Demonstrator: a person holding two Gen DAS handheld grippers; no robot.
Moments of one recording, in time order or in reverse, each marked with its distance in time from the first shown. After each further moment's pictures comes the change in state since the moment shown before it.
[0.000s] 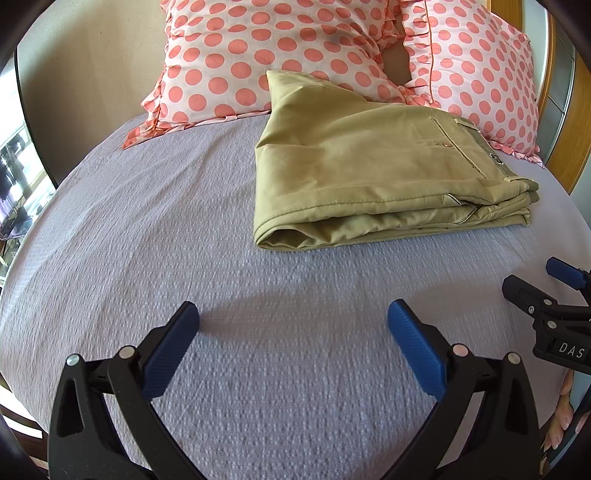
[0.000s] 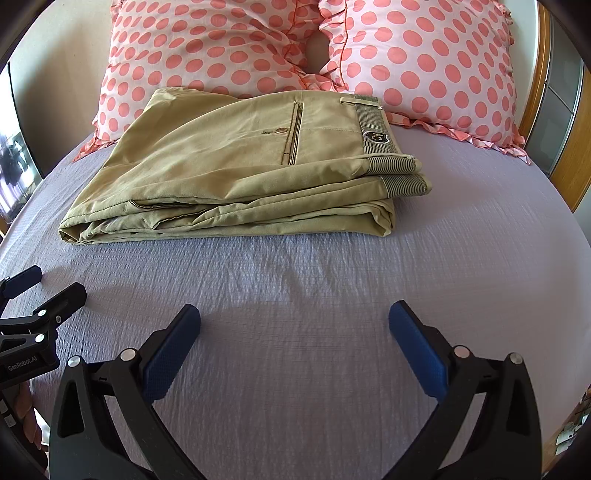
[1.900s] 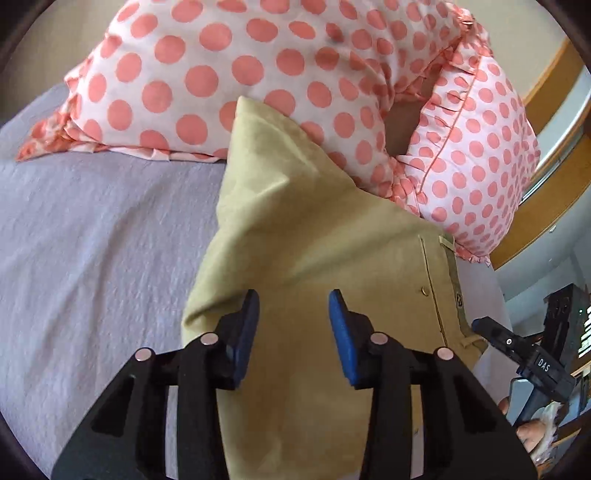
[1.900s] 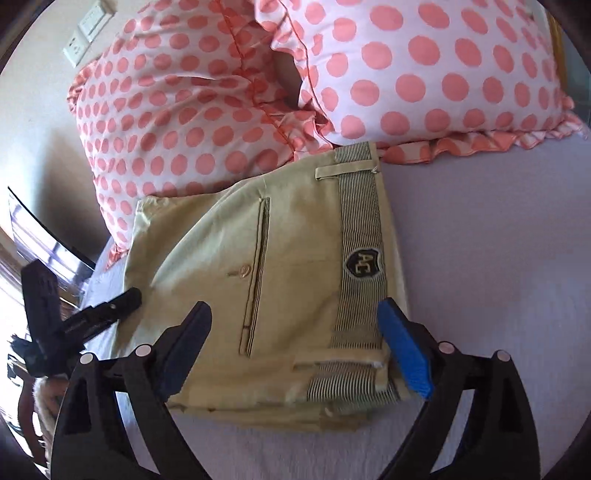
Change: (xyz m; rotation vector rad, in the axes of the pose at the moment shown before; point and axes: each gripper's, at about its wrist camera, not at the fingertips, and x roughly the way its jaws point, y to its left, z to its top) left arm 0.065 0.030 0.131 -0.220 0.018 -0.355; right arm 0.035 -0.076 0.110 0.215 -0.002 0.301
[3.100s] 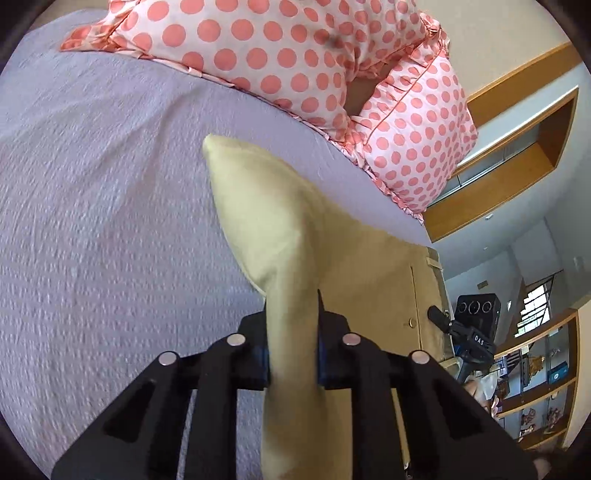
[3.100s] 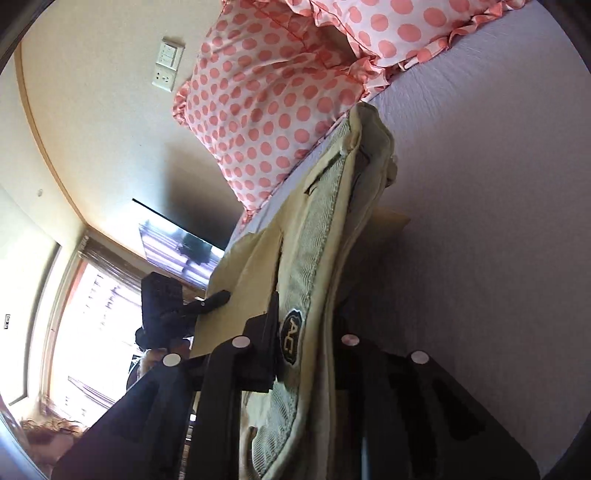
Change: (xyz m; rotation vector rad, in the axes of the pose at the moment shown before) left arm -0.069 0.052 -0.091 -0.070 0.125 -0.315; right arm -0.035 -0.054 -0.102 0.176 0.049 0.636
